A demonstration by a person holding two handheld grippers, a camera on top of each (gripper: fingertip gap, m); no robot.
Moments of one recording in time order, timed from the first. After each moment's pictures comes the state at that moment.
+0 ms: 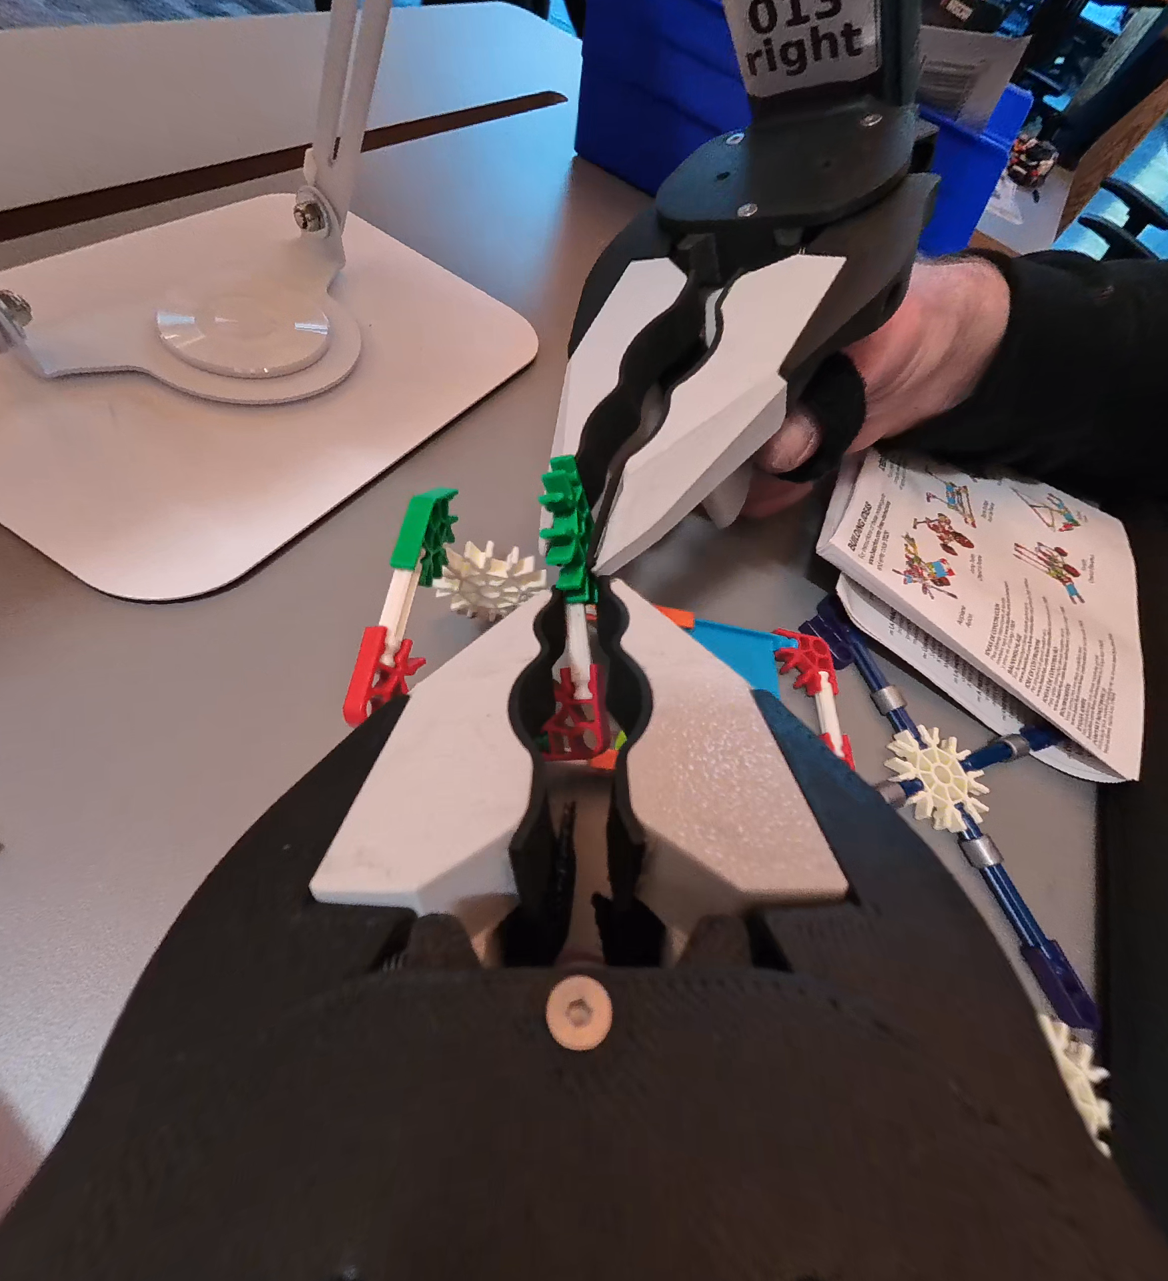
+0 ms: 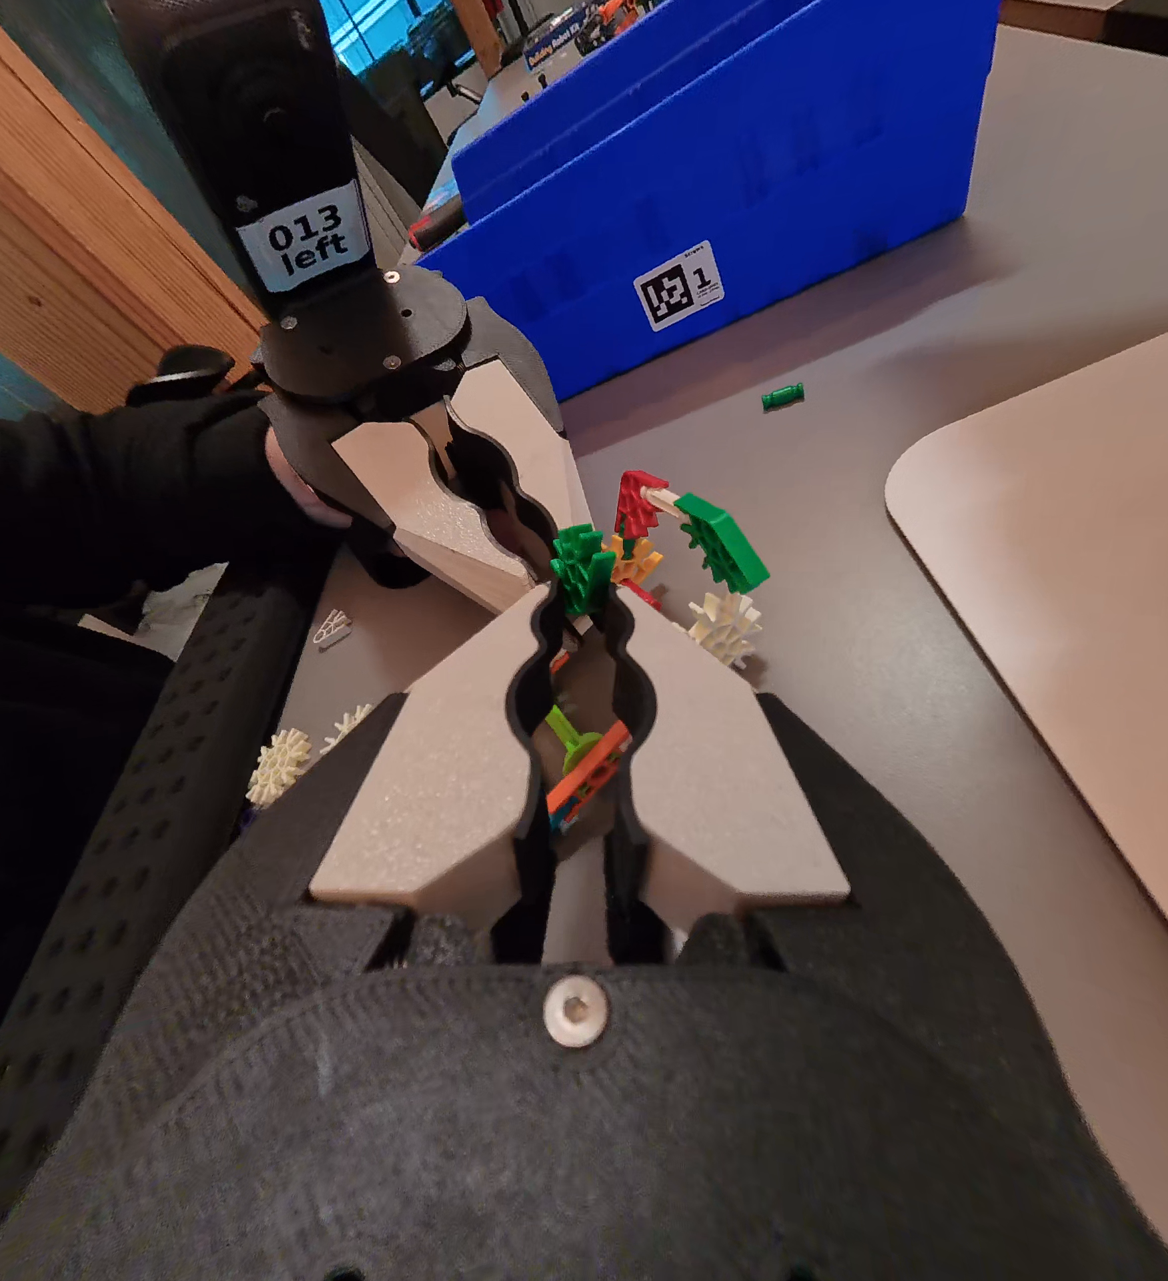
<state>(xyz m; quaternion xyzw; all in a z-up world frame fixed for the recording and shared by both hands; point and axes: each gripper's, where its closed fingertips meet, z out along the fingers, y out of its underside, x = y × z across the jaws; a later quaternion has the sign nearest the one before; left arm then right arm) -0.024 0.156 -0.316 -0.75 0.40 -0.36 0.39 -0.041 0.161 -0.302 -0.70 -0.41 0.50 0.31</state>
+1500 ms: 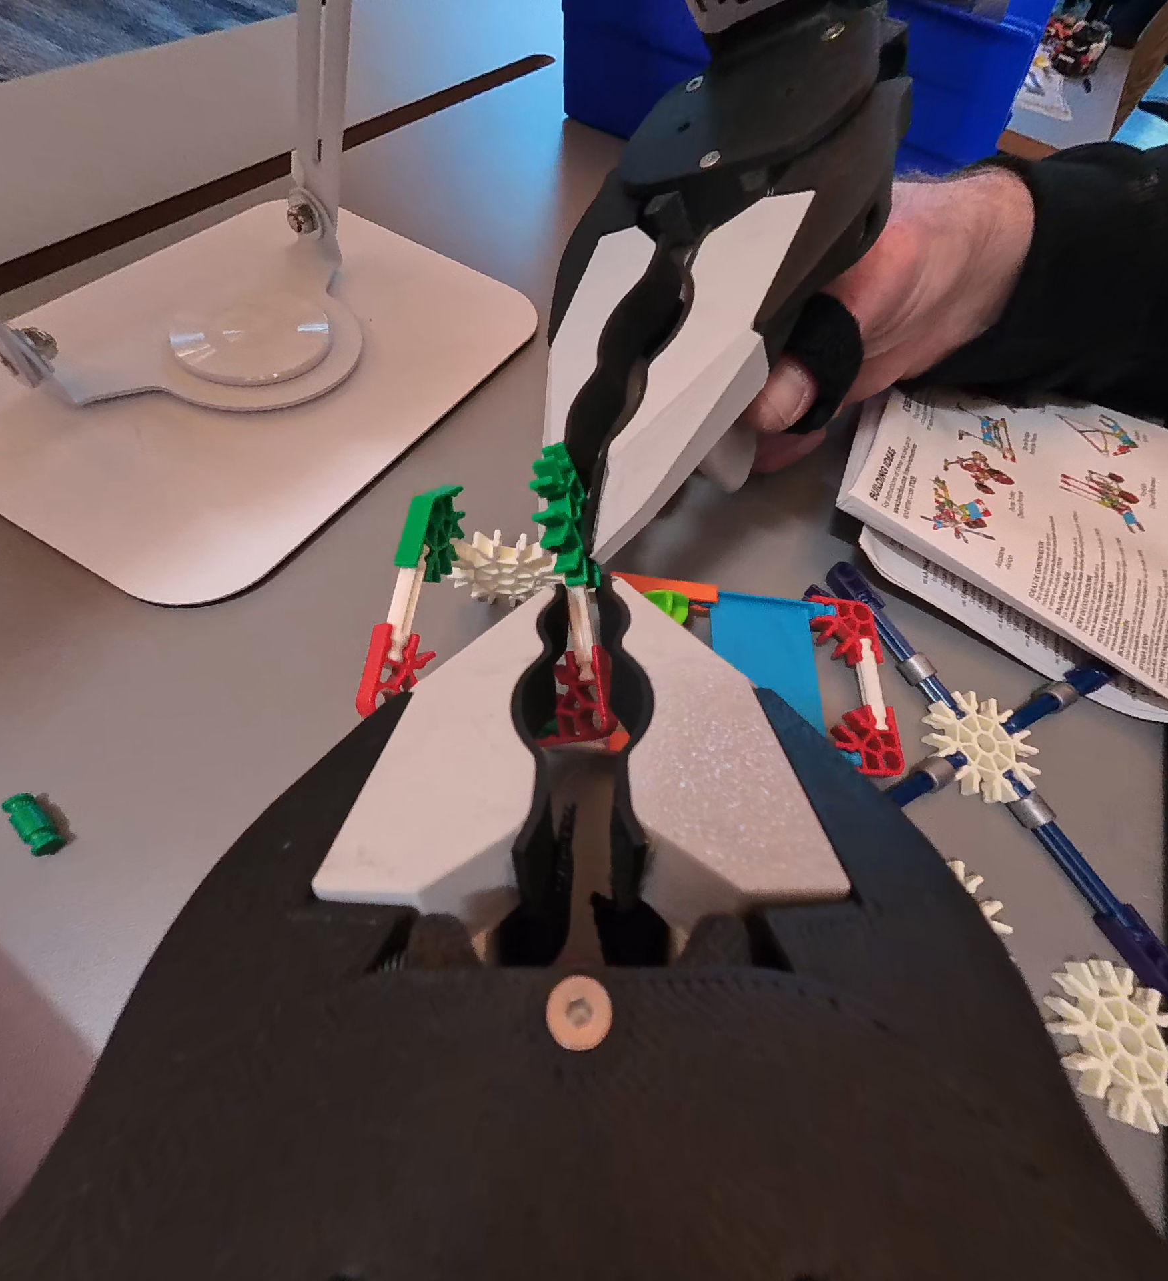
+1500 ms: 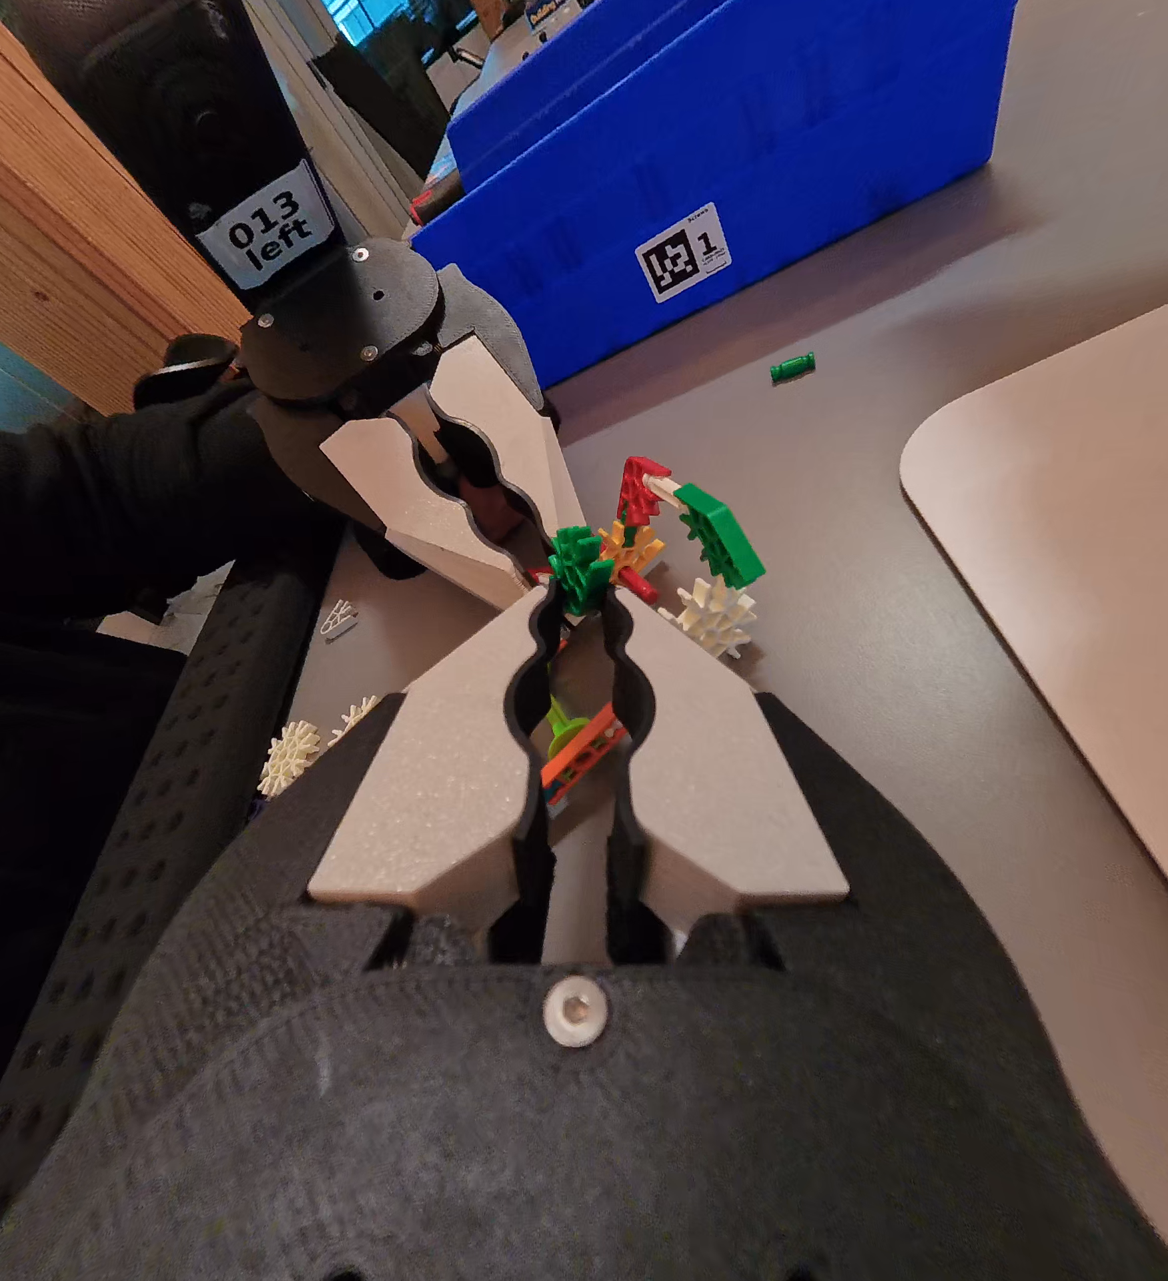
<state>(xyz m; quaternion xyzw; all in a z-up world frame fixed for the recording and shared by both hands) -0.032 0.154 -0.321 -0.73 0.44 -0.33 0.40 -0.043 0.159 -0.308 -0.71 -0.41 0.50 0.28</state>
